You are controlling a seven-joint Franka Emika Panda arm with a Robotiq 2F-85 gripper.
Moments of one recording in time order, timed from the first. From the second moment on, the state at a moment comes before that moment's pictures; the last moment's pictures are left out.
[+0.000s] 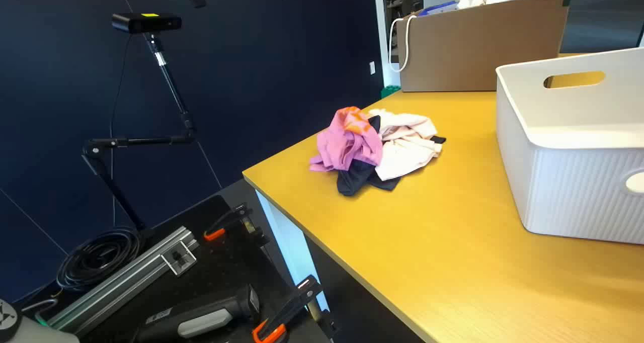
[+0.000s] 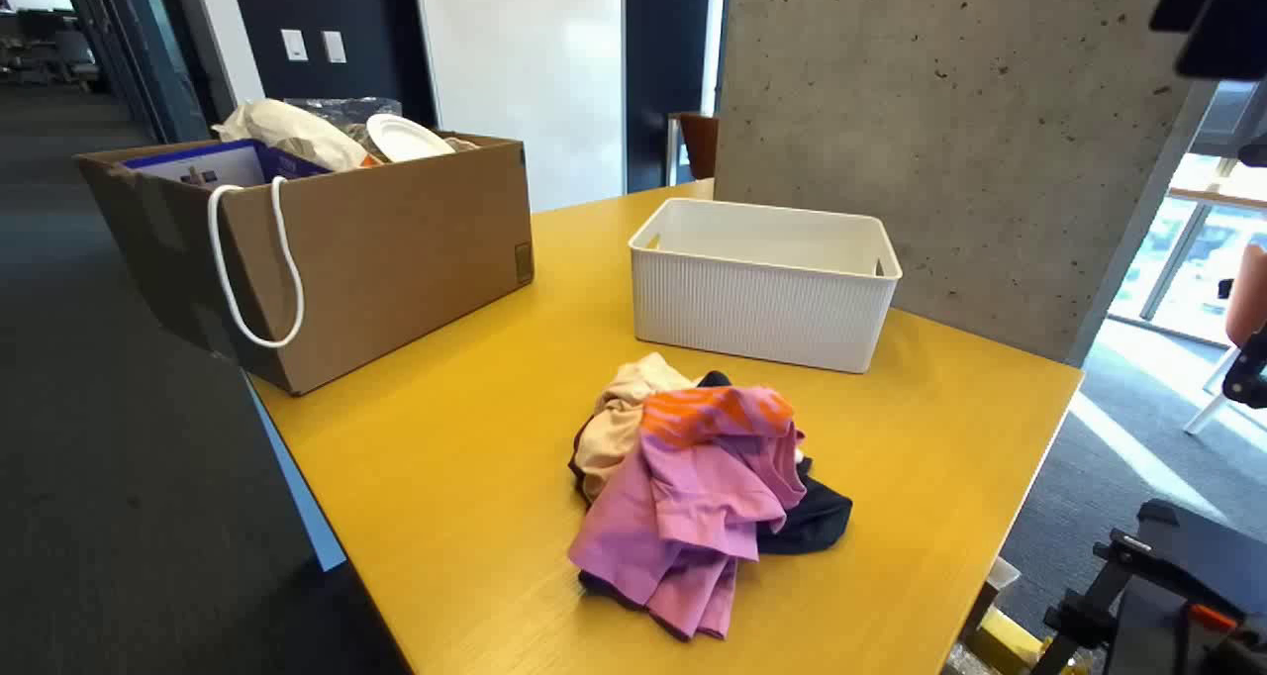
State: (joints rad) arm 0.09 -0.37 0.24 -2.21 -0.12 1.88 0.08
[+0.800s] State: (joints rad) arm 0.09 -0.37 0.24 -2.21 -0.12 1.89 0.08
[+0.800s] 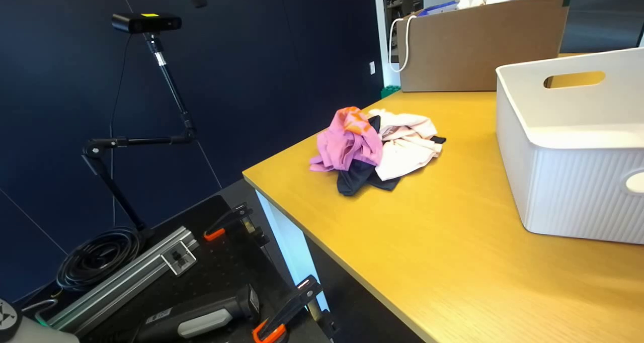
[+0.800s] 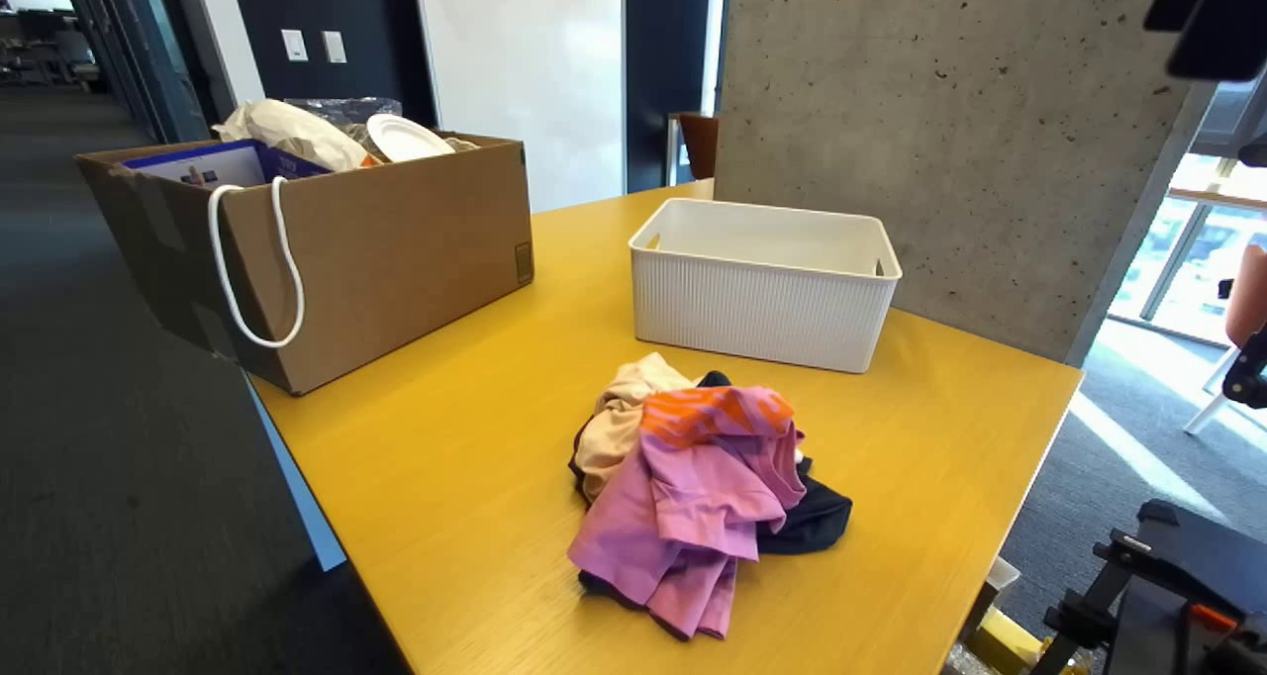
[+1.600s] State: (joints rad) arm 0.10 0.32 0.18 -1.98 -0.32 2.19 0.17
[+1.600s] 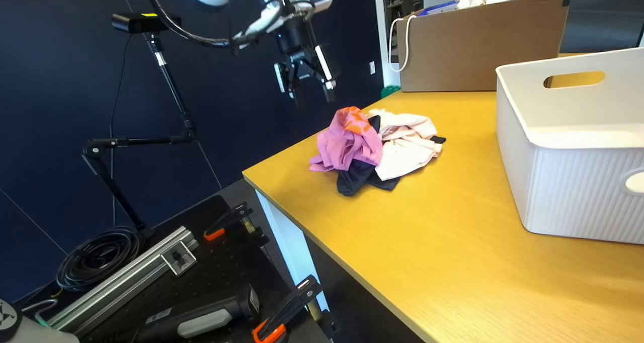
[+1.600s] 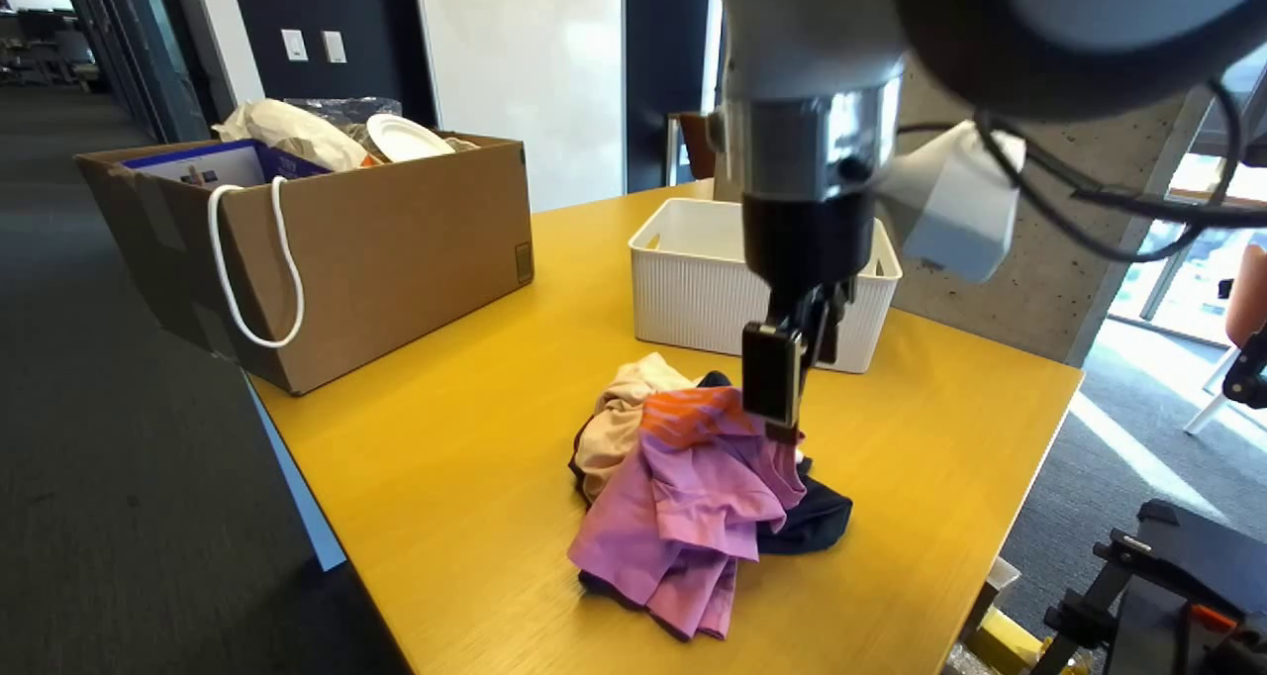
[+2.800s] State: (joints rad) arm 0.28 0.78 0.01 -1.57 -0.39 2.20 0.17
